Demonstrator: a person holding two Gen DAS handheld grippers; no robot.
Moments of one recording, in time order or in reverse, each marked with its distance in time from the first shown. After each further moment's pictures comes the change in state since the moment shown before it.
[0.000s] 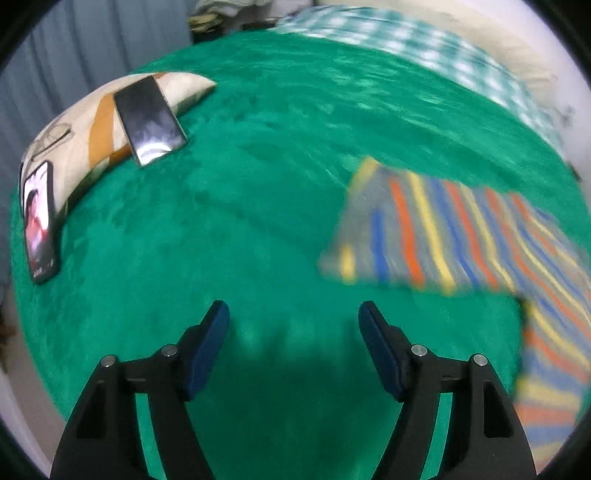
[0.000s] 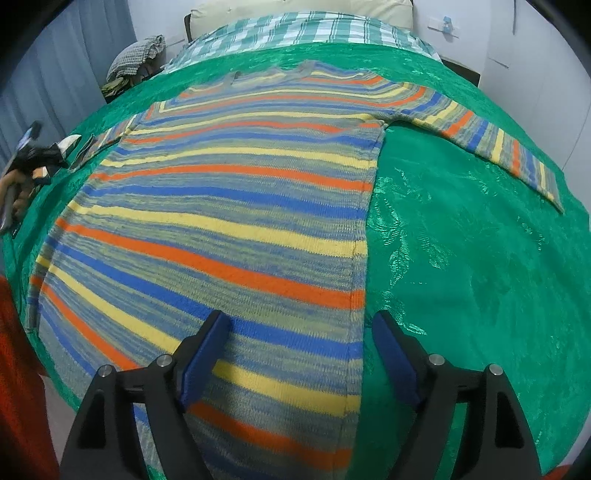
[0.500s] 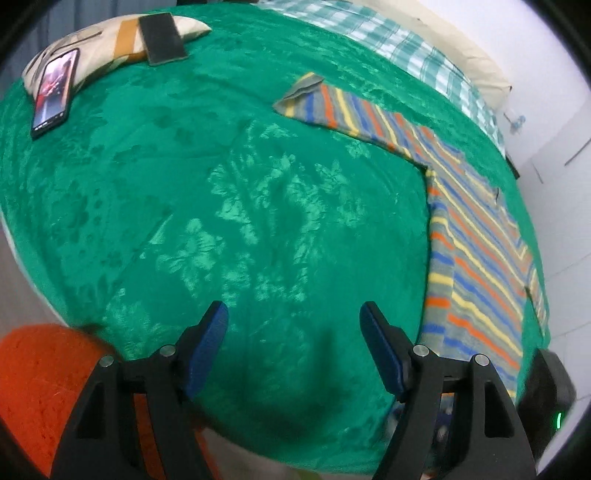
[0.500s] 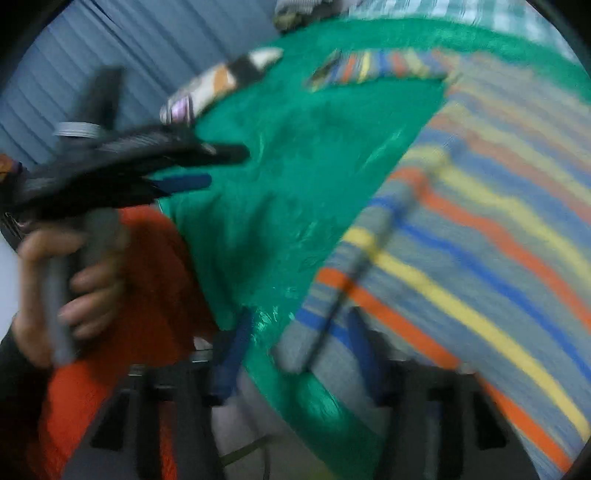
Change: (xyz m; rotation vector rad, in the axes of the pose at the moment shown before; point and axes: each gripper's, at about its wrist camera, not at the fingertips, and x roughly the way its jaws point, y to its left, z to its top) left arm -0.072 0.026 -0.139 -0.102 0.077 -0.254; right arm 0.040 0.261 0.016 -0.302 0.247 0.589
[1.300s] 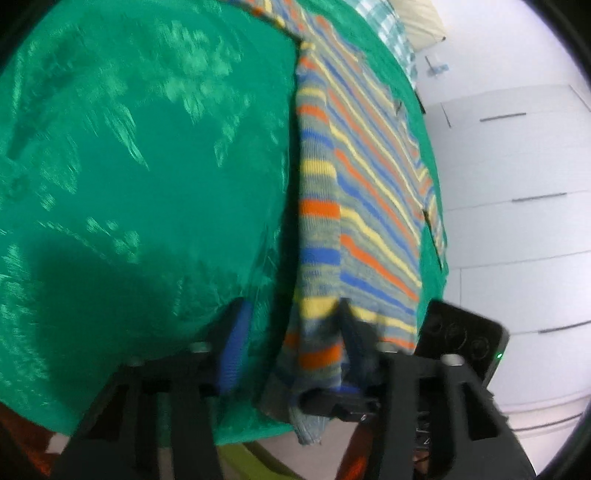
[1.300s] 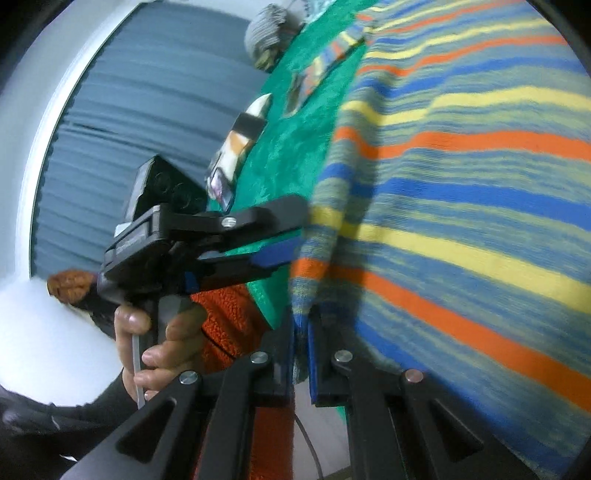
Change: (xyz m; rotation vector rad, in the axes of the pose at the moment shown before) left arm 0.082 -0.089 -0.029 0.025 0.407 -0.506; right arm -0.025 -0.062 -0.036 0.289 -0.138 0.450
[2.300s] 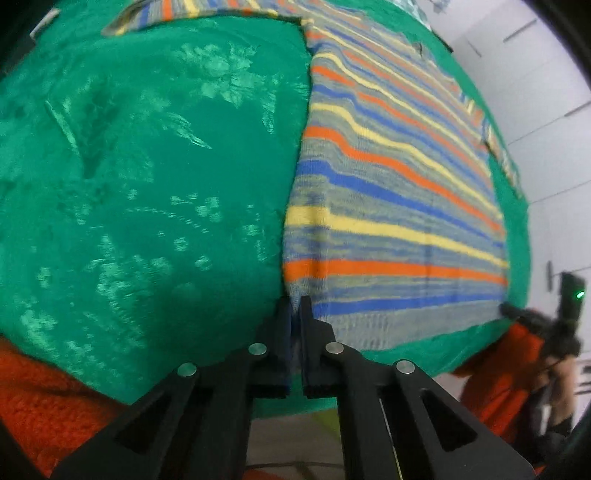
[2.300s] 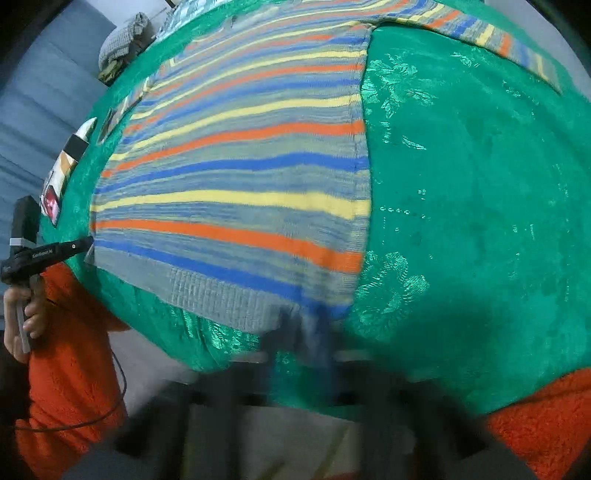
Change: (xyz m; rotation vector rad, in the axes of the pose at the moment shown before) left arm -0.006 -0.020 -0.029 0.252 0.022 0.432; right arm -0.199 -0.062 -0.061 0.190 -0.031 -0.768
